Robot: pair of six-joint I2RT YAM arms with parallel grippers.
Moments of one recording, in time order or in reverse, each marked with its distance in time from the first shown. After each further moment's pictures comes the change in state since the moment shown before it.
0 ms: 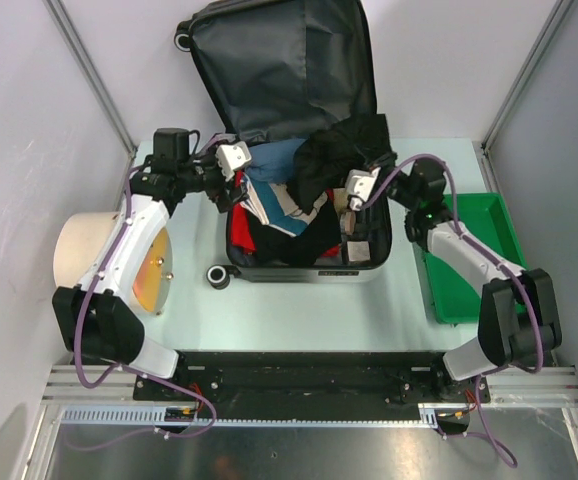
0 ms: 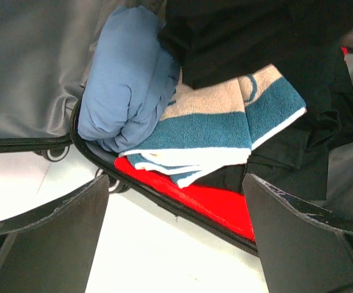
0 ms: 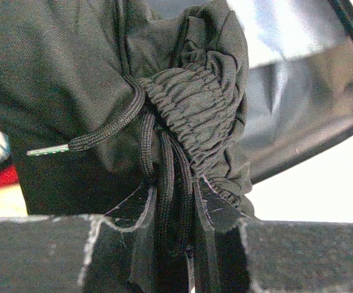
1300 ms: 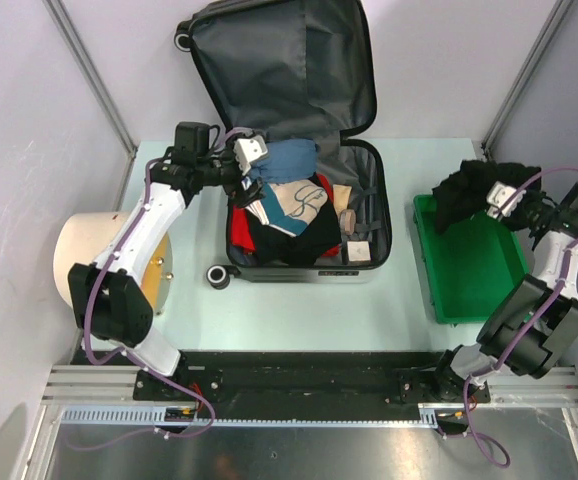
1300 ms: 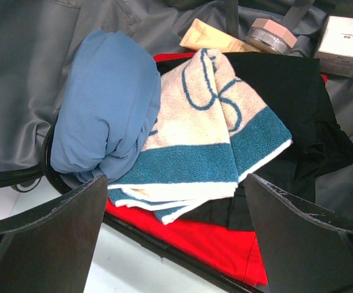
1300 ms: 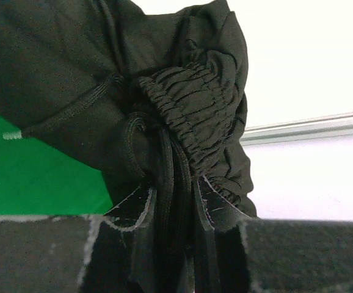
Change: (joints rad) left arm -0.066 0.119 0.081 0.031 0.022 -0.079; right arm -0.944 -0.037 0.073 -0.661 -0.436 -0.332
